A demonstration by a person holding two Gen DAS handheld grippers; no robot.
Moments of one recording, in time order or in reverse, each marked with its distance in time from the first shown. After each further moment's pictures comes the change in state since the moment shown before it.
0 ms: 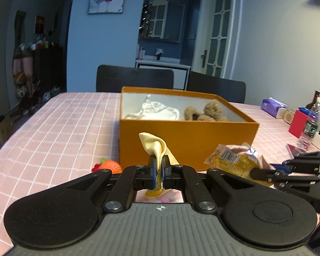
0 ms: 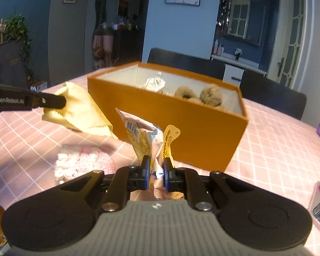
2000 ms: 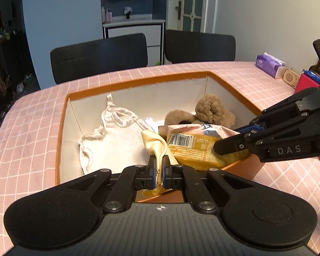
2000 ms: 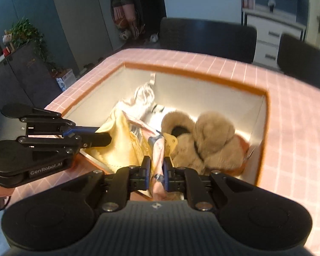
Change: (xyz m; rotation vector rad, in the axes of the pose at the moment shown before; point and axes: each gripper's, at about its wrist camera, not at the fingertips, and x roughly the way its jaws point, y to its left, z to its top) left arm 0.150 -0.025 0.077 0.171 0.304 -0.084; right arm 0.145 -0.104 0.125 0.134 0.303 0.302
